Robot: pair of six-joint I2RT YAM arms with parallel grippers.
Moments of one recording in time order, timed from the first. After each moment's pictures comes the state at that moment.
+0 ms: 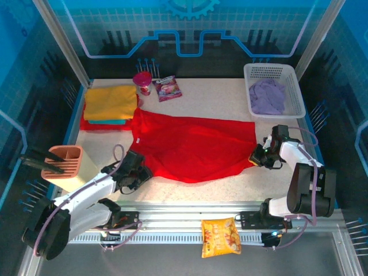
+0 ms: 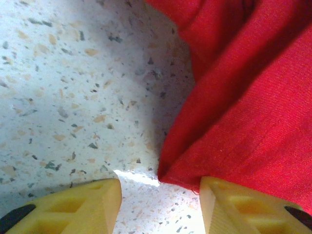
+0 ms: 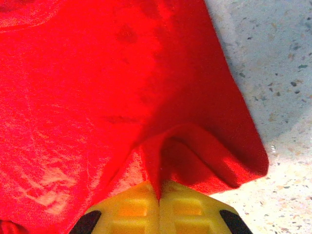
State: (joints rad) left arm -0.45 1.01 0.37 -0.50 0.06 -1.15; right arm -0.19 1.39 0.71 -0.70 -0.40 0.40
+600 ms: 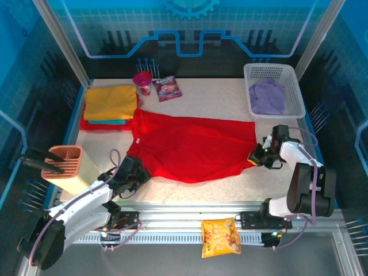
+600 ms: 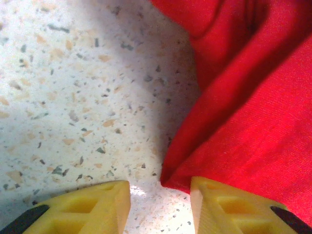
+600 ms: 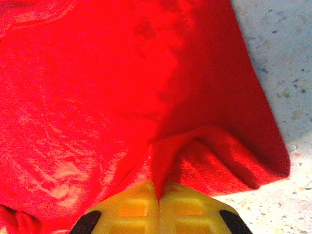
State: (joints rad) left arm -0.47 0.91 0.29 -0.44 0.02 -1.20; right arm -0.19 1.40 0.71 -0.69 -0.45 0.40
